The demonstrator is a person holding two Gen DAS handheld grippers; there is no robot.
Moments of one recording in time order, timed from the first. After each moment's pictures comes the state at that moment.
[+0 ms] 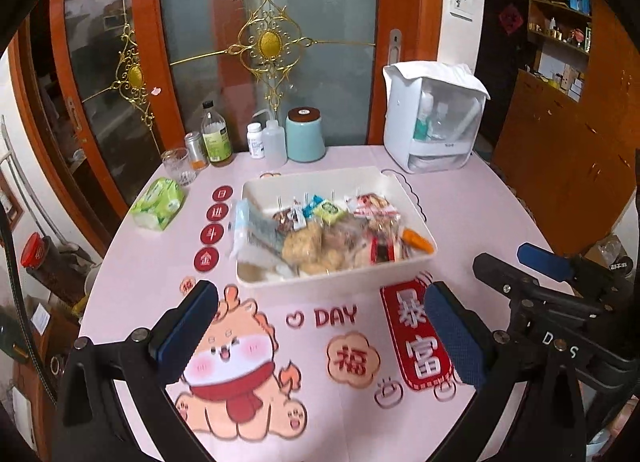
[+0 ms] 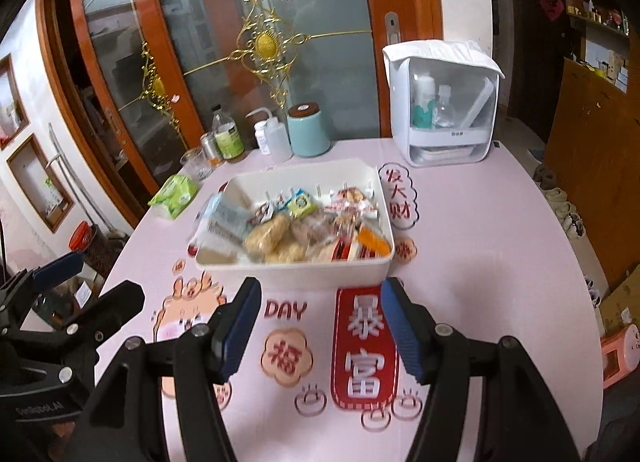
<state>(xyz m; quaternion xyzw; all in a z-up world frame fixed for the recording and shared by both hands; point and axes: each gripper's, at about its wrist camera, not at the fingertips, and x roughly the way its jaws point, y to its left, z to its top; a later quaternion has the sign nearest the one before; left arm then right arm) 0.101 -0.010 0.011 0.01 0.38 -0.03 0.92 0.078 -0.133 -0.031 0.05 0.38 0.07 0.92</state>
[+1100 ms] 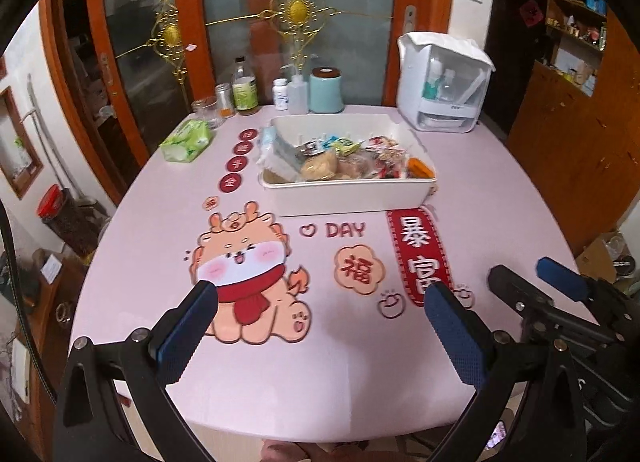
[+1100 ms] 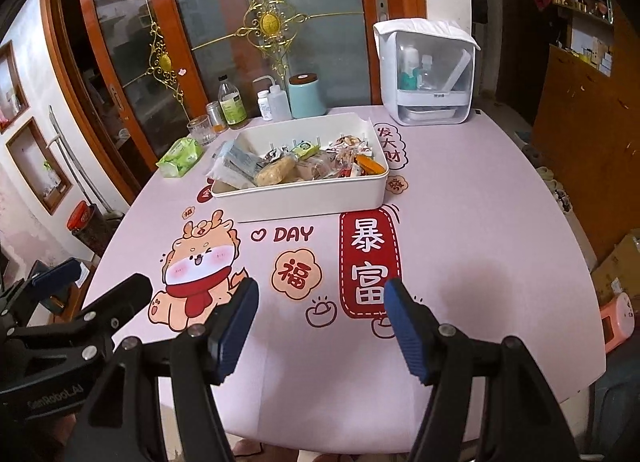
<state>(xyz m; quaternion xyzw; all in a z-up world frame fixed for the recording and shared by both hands) -0.014 -0.001 -0.022 -0.01 0.42 0.01 0.91 -0.021 -0.112 -0.060 0.05 0.40 0.05 0.91</state>
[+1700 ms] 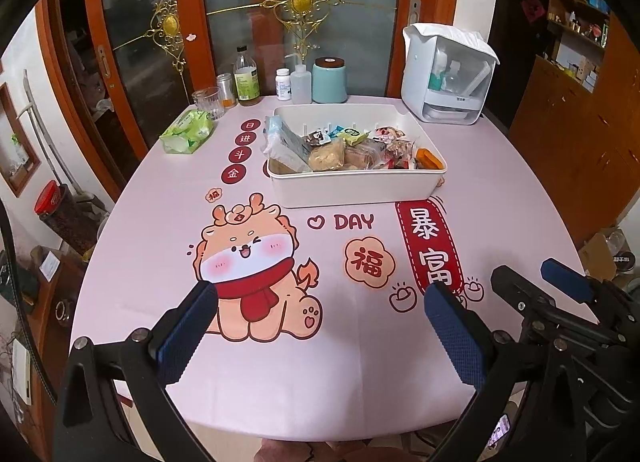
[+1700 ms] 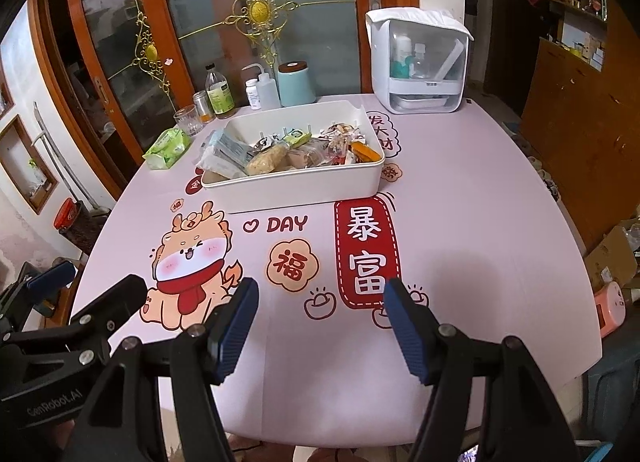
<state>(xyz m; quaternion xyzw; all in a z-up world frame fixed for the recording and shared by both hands) -0.005 0.015 -0.031 -0.01 0.43 0.00 0.90 -0.017 -0.101 -0.065 0.04 0.42 0.02 0.91</state>
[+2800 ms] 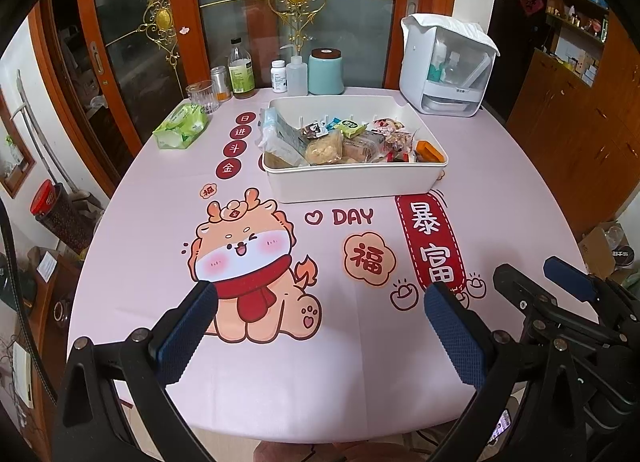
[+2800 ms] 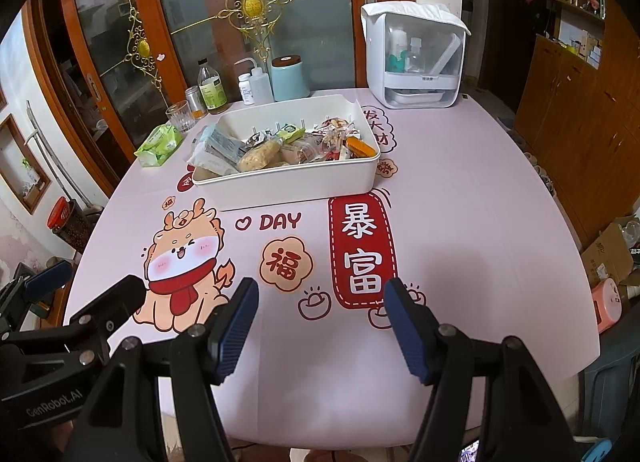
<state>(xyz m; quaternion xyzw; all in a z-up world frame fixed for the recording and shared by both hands) 0.002 0.017 -0.039 -0.01 0.44 -0.01 0.90 -0.013 -0.099 -0.069 0.04 0.43 0.01 0.90</state>
